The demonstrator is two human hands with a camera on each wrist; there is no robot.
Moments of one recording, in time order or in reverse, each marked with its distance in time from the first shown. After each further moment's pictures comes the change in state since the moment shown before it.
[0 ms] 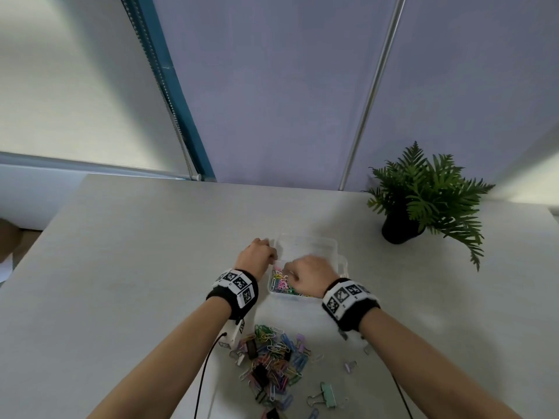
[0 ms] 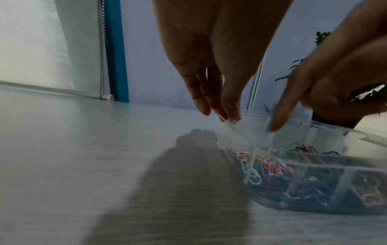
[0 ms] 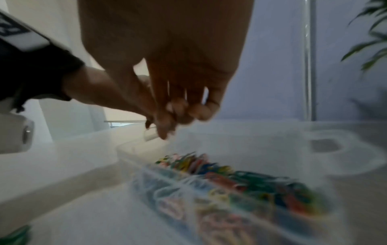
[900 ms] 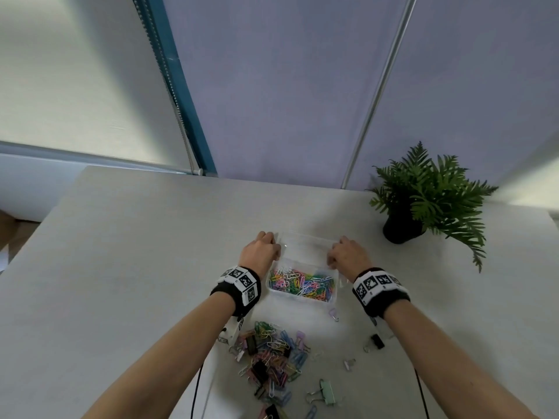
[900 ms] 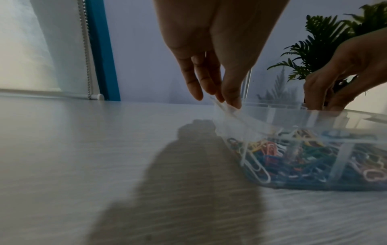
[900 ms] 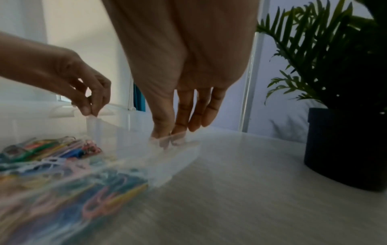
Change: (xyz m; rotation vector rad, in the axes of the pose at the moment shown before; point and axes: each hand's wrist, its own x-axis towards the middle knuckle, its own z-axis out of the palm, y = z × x) left_hand -0.005 0.007 0.000 0.091 0.066 0.079; right_hand -0.007 0.073 -0.007 -0.239 -0.077 0.296
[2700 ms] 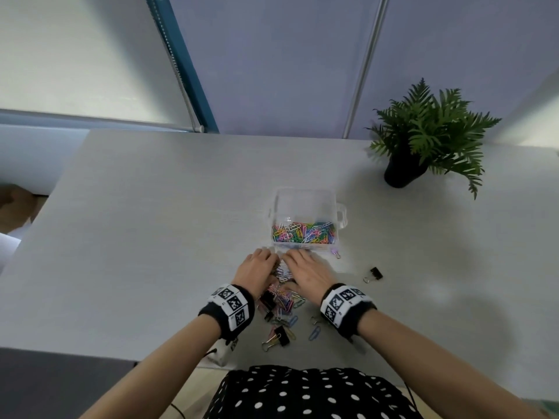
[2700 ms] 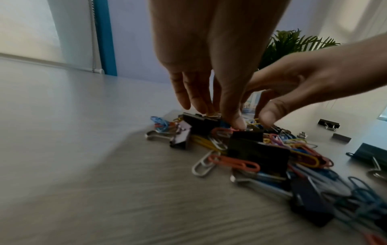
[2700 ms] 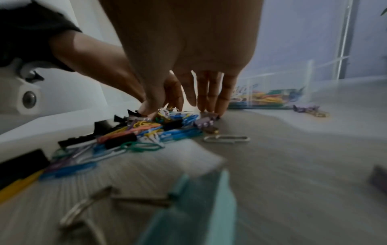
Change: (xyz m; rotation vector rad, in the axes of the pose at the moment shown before) left_hand -0.138 0.019 0.048 0.008 -0.208 0.025; right_hand -0.111 -0.115 0.075 0.130 0.044 -0.324
